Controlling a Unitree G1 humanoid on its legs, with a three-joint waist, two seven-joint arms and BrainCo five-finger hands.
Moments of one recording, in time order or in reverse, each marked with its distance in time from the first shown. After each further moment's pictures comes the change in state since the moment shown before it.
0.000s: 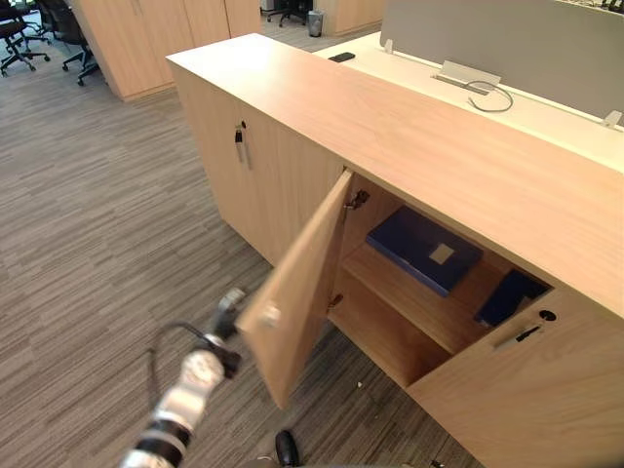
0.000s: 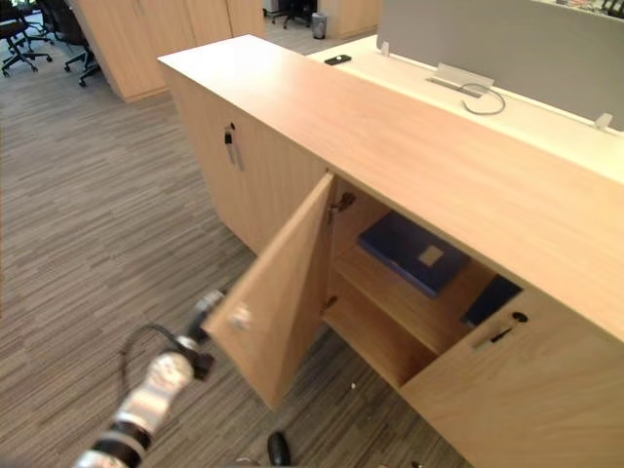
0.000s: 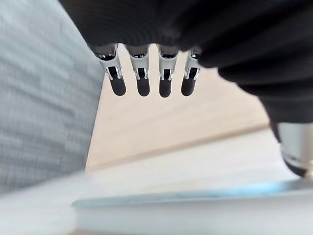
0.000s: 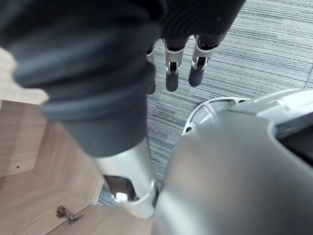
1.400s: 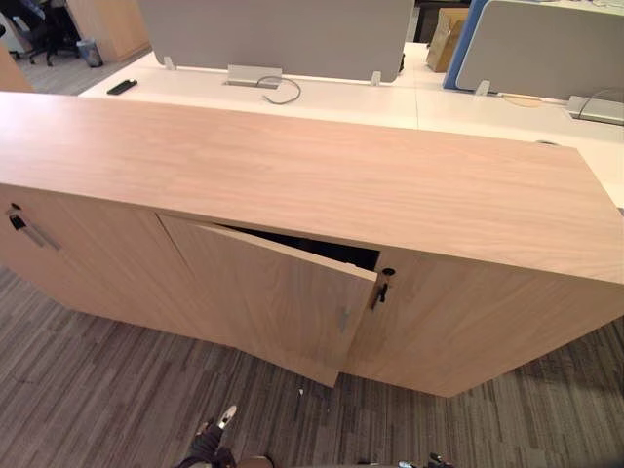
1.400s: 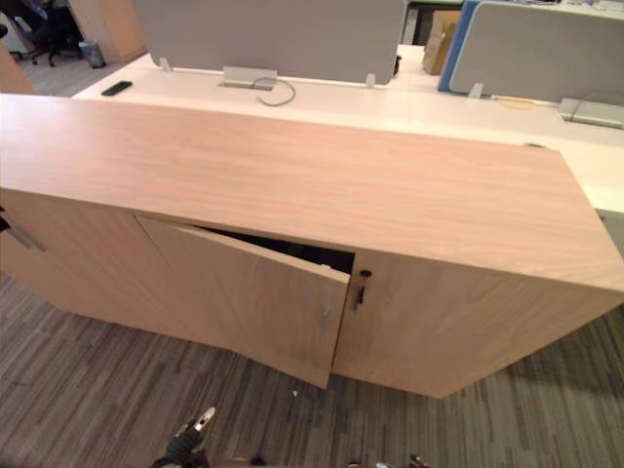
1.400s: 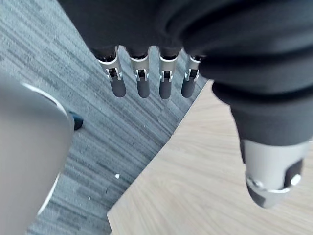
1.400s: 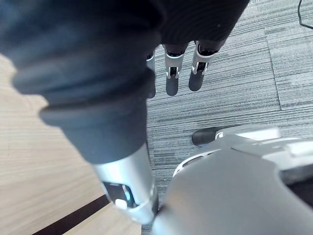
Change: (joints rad) left arm 0.133 -0.215 0.604 0.608 -0.268 -0.030 0.119; right arm -0.033 -0.044 0.171 0.034 0.039 -0.003 -0.063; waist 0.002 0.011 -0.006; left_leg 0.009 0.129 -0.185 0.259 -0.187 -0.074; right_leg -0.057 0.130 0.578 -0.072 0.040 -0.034
